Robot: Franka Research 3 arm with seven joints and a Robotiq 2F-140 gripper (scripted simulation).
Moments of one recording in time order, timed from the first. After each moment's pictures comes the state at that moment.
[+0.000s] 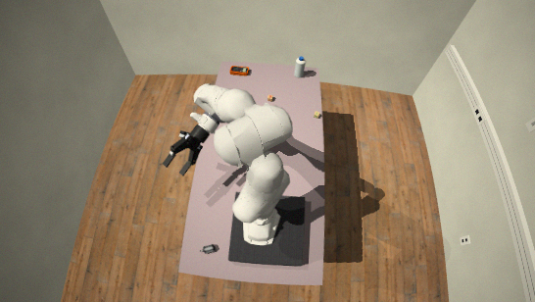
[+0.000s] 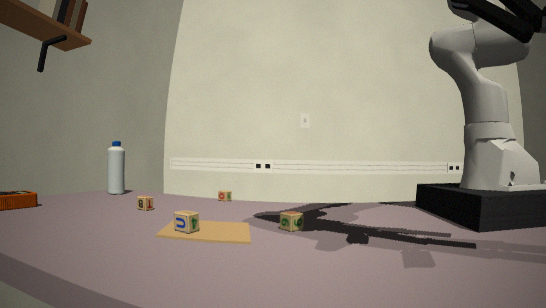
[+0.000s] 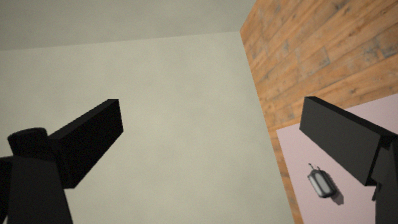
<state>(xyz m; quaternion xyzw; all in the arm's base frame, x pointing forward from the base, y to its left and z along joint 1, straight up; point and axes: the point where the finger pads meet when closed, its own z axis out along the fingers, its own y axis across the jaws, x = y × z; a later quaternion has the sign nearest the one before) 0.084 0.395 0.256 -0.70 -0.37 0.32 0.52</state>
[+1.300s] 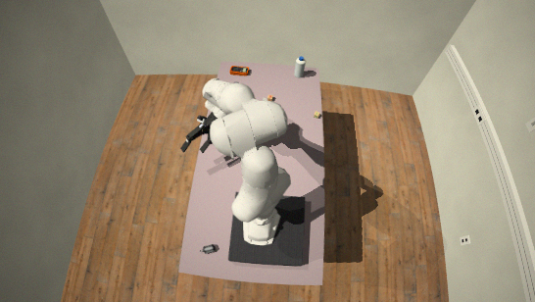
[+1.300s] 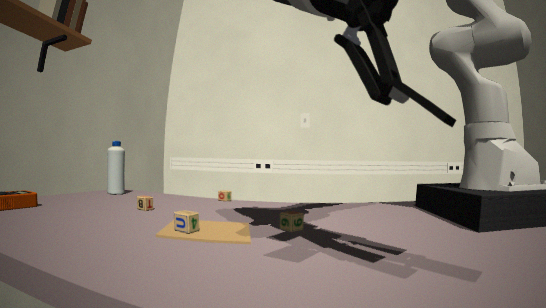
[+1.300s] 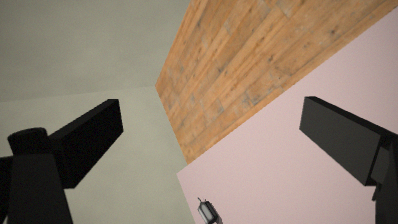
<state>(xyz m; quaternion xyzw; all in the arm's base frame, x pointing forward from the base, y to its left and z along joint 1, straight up) 0.240 0.370 0.151 -0.81 -0.36 0.17 0.42</state>
